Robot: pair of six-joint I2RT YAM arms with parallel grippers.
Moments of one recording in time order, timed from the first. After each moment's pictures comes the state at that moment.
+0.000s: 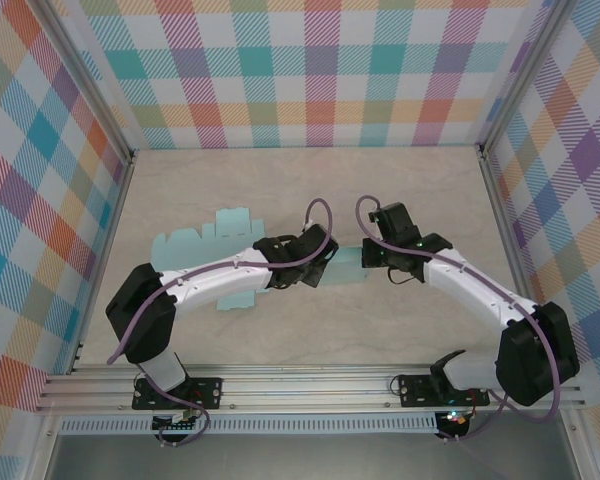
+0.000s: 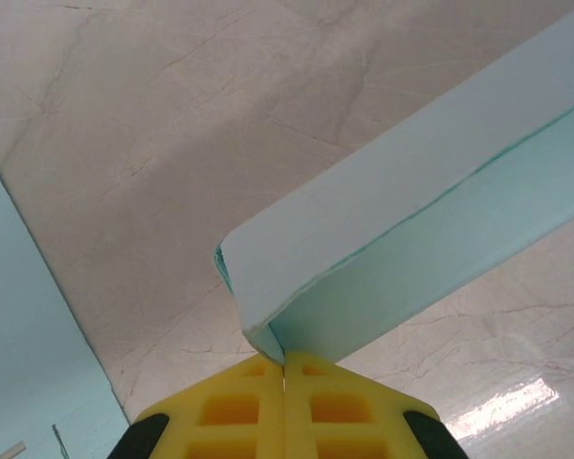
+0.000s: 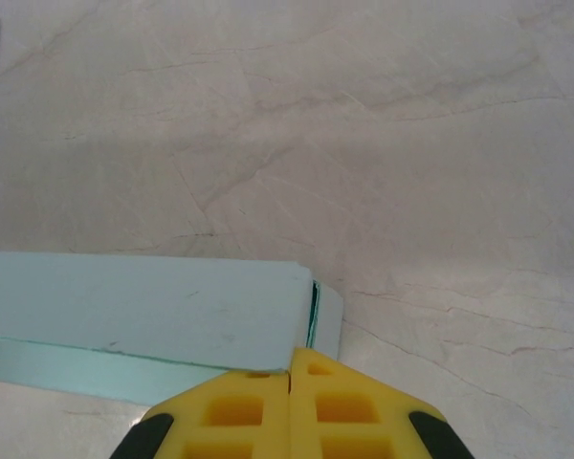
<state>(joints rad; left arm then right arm) -0.96 1.67 1.25 -0.62 -0.34 -0.40 0.51 1.31 0.90 -0.53 0.02 0.38</state>
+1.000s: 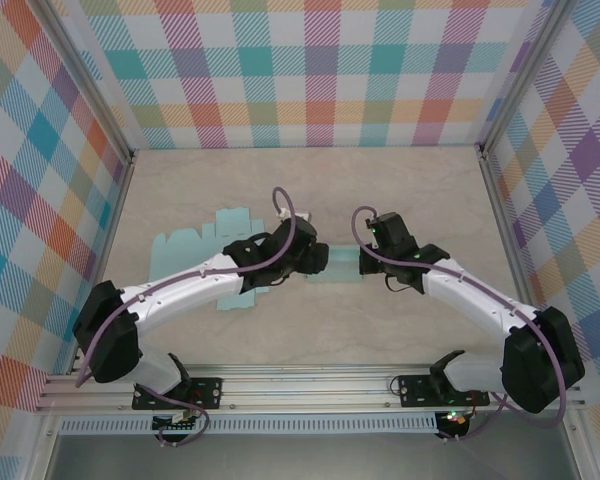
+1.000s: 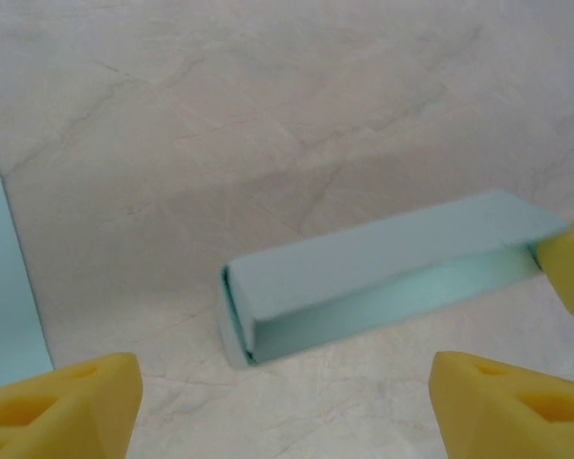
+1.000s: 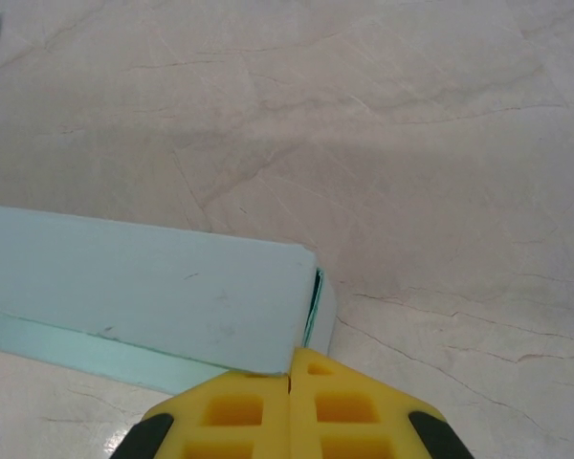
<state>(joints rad) -0.87 1.49 1.14 -0.45 -0.27 -0.63 0.57 1.27 0.82 -0.45 0.09 0.38</state>
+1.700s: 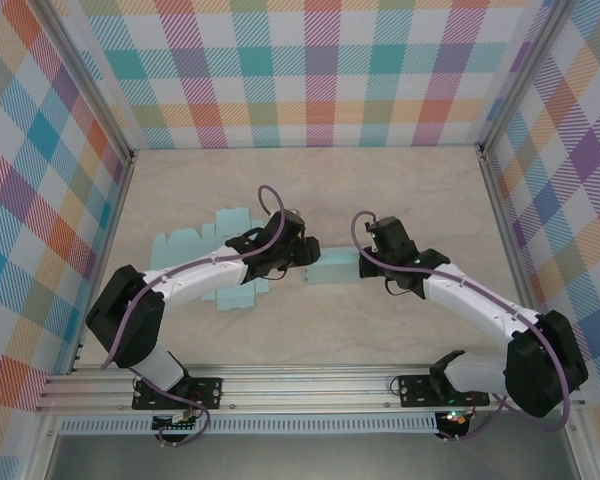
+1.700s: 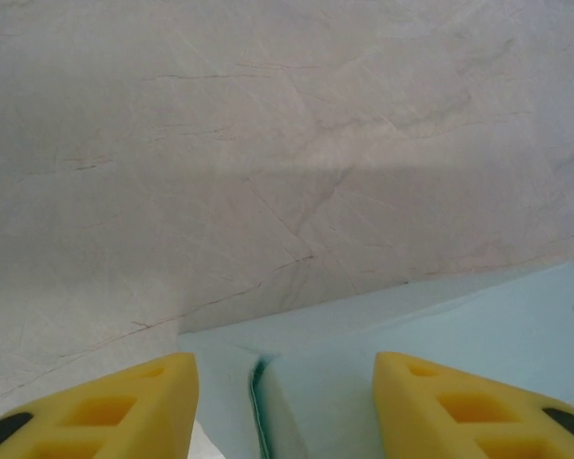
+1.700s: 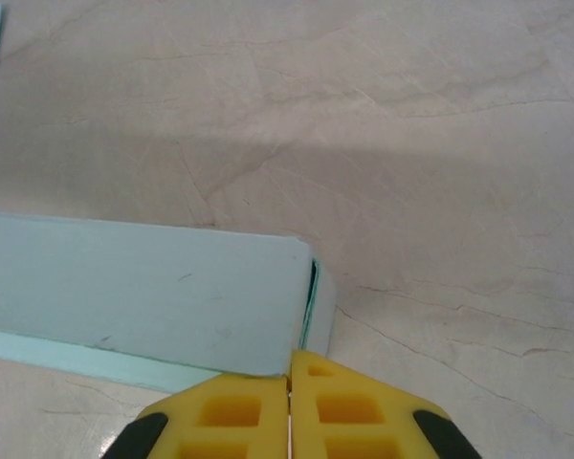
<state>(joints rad) -0.77 1.59 1.04 -0.26 -0.06 -0.77 0.58 1.24 0.78 -0.43 0.10 0.38</state>
